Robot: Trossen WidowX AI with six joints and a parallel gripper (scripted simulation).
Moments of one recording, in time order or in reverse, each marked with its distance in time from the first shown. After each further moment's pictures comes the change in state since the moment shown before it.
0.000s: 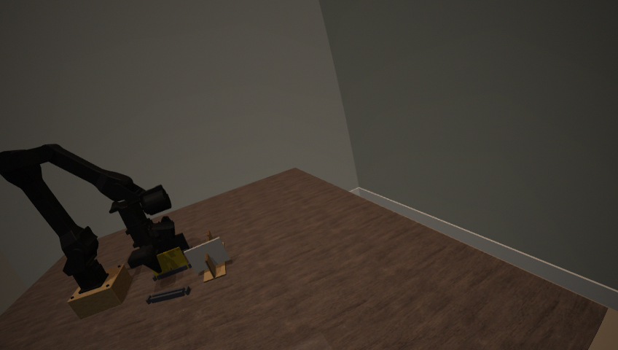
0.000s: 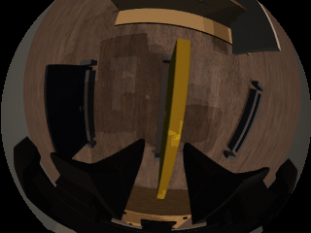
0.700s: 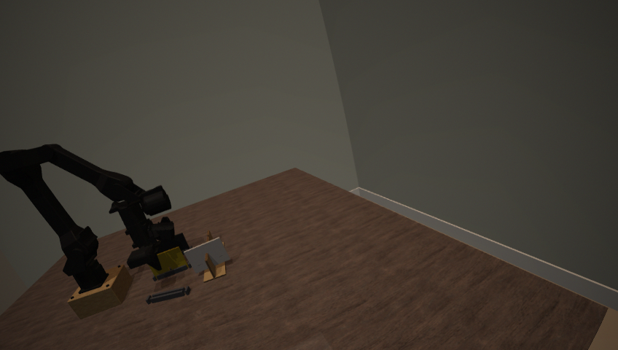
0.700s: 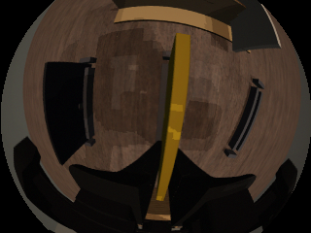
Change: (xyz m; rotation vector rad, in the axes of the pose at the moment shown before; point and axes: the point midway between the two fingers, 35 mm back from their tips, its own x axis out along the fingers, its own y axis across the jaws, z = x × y) arm 0.001 0.000 -0.003 0.001 0.011 -0.002
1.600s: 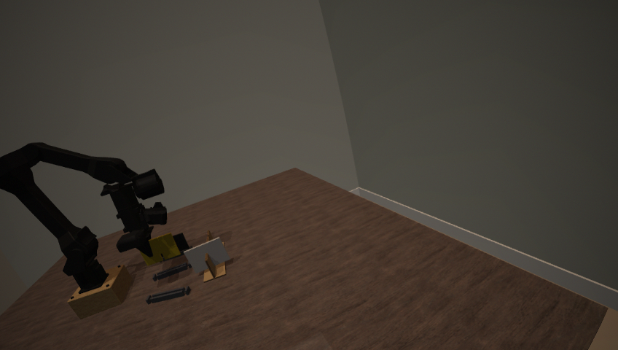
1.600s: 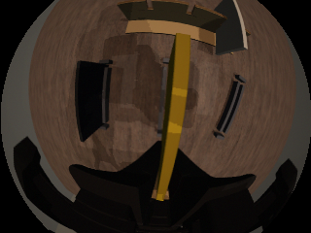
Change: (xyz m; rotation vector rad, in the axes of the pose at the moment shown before) arm -0.049 0.000 -0.003 0.004 0.013 -0.001
